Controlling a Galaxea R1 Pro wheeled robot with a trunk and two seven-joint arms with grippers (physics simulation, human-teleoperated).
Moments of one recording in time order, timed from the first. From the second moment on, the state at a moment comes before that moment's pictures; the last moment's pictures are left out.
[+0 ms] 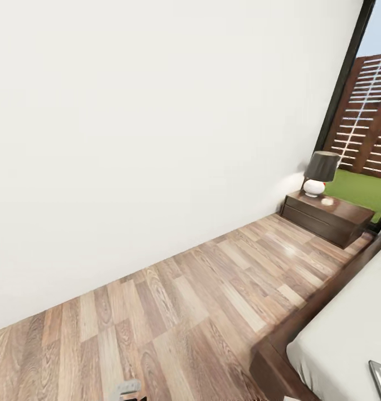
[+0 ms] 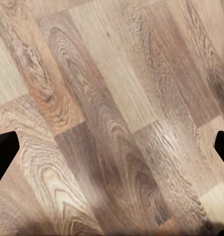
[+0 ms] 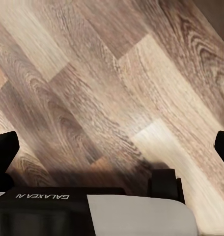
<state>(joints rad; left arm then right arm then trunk) -0.44 -0.02 0.28 -0.03 -0.12 -0.18 -0.19 -0.40 -0.12 -0.12 -0.12 -0.08 0.16 0.32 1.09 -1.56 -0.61</state>
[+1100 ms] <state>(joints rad) -0.44 -0.02 0.28 -0.03 -0.12 -0.18 -0.19 -0.40 -0.12 -0.12 -0.12 -0.08 0.17 0.32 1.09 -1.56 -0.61</state>
